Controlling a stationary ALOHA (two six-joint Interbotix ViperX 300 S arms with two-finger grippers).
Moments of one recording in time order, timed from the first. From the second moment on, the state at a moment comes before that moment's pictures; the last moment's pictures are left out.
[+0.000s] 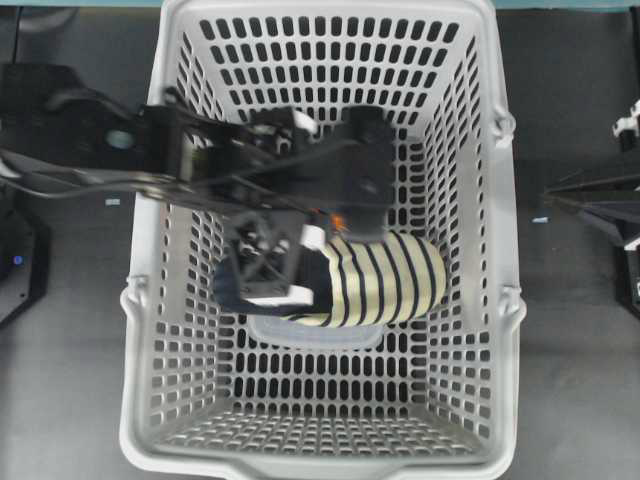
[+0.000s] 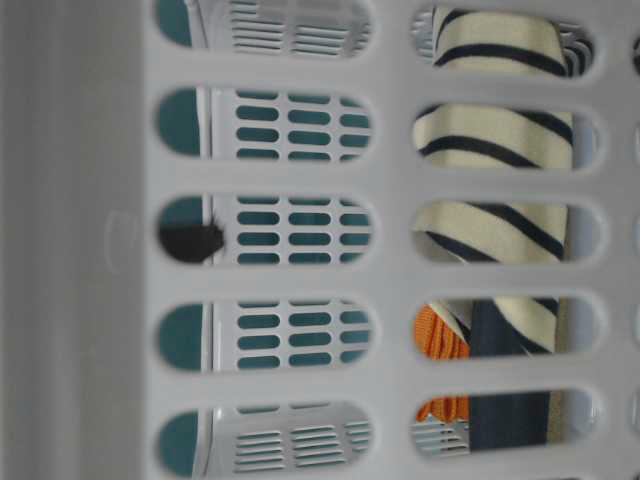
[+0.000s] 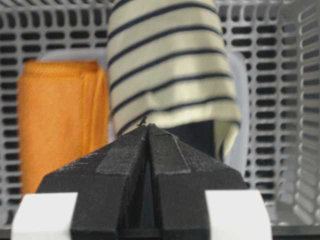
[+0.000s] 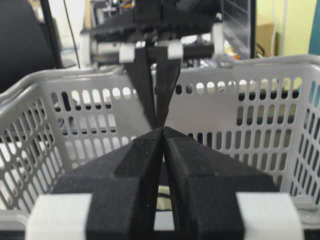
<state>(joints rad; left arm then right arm) -0.05 0.05 -0.02 0.04 0.92 -0.02 0.00 -0.99 1.20 0.01 -0.26 0.04</state>
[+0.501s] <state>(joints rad) -0.06 0.24 -0.17 0.04 1.08 -0.14 0.05 -1.09 1.21 0.01 -0.24 0.04</state>
